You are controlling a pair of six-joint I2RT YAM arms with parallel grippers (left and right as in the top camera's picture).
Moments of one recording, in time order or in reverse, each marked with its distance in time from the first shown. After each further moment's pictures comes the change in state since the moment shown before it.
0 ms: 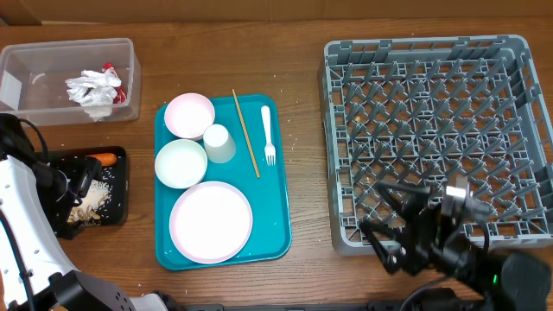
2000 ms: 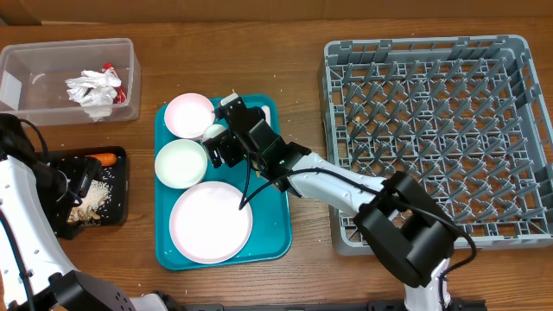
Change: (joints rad) left arm 0.000 0.000 -0.001 0.000 0.000 0.000; right arm 0.728 1.695 0.698 0.276 0.873 -0.409
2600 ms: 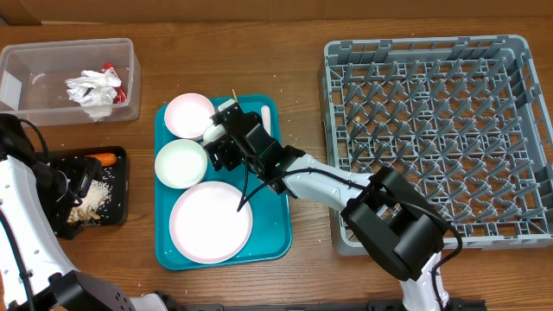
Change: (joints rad) left arm 0.000 0.000 0.000 0.000 0.000 0.000; right arm 0.007 0.052 0.000 0.042 -0.003 -0.011
